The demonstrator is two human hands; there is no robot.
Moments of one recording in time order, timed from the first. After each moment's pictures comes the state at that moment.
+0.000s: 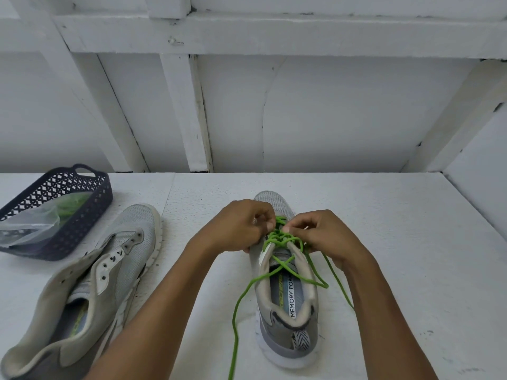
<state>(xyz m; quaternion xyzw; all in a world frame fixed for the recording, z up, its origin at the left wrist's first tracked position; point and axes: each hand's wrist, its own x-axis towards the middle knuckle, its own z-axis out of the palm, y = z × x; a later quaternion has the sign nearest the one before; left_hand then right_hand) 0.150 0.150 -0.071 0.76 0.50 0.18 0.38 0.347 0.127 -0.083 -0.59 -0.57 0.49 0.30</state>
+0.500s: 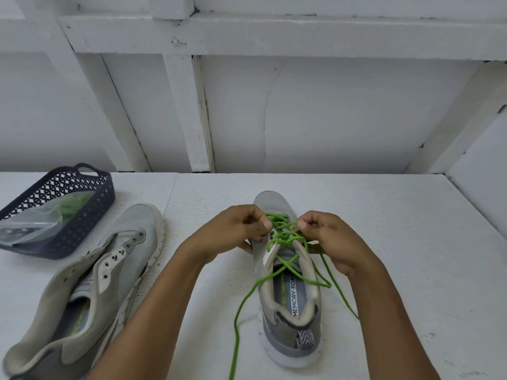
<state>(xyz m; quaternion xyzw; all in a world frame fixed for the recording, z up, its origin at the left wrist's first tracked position) 0.137 0.144 -0.080 0.62 0.49 0.25 0.56 0.350 0.124 -0.086 -0.58 -0.51 0.55 0.33</state>
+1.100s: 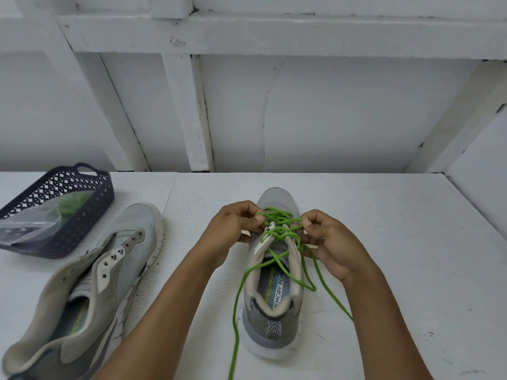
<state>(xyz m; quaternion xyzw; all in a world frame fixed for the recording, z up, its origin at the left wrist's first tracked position) 0.145 0.142 -0.091 0.51 0.50 0.37 0.59 0.348 0.119 -0.092 -0.53 -0.38 0.63 0.42</state>
